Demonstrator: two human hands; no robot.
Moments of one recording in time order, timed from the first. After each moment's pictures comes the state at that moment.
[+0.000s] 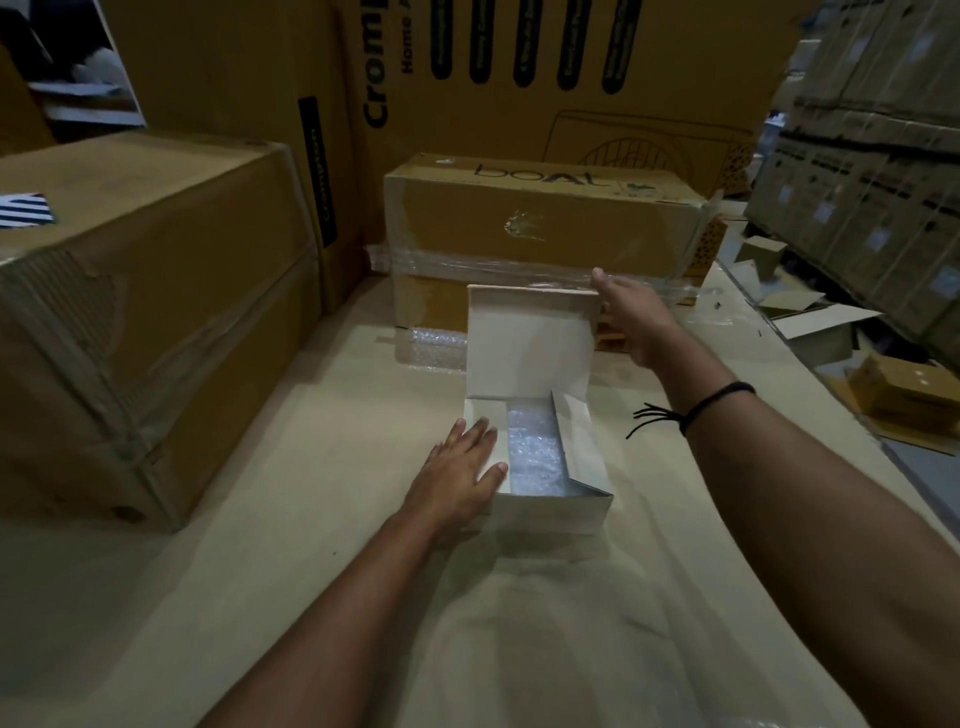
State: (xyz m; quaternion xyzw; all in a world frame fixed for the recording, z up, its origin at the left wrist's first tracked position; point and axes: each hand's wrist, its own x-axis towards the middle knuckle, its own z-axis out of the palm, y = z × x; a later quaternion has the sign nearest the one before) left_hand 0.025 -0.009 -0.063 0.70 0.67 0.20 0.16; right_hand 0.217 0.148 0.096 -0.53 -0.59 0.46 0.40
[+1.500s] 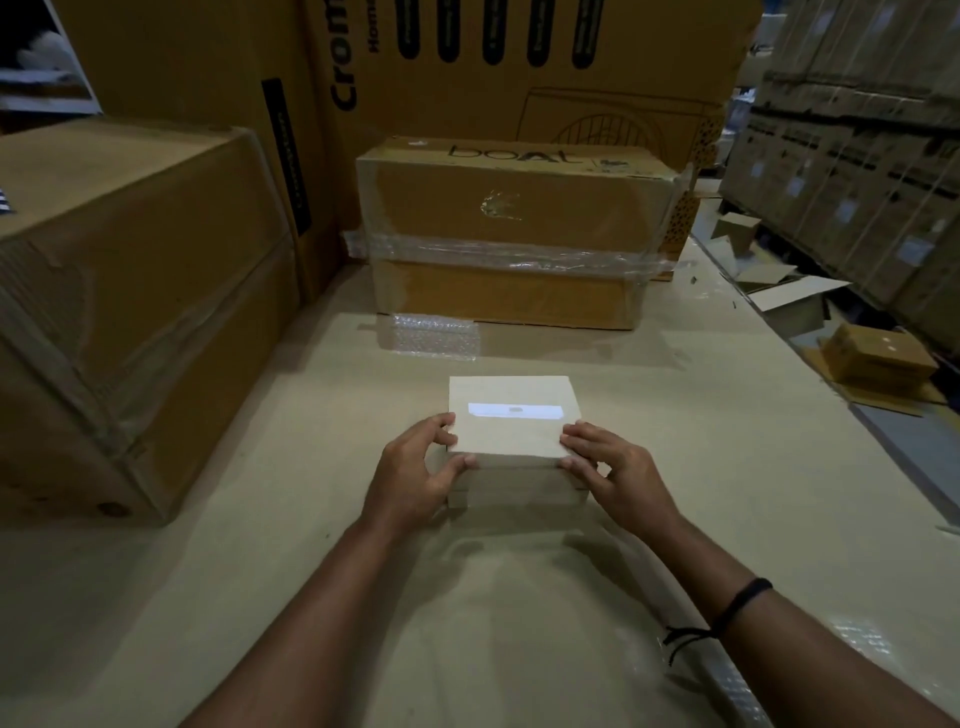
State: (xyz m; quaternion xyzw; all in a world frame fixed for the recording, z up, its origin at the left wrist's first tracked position) left_hand 0.009 -0.043 -0.062 0.62 0.62 0.46 0.13; right_hand 0.276 0.018 -0.069 -0.44 -0.80 0.20 0.36
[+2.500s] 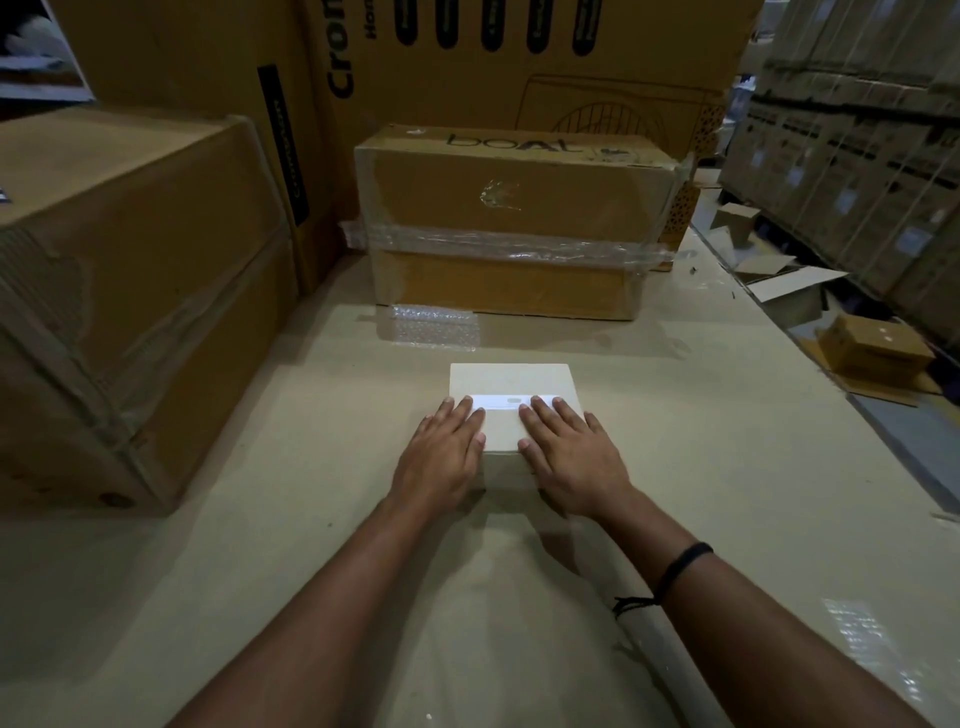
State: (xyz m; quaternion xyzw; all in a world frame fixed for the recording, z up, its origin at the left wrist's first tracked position) left_hand 0.029 -0.023 -0.066 0.72 0.67 0.19 0.07; right_hand 0.224 0.014 -0.052 -0.50 -0.86 0.03 0.04
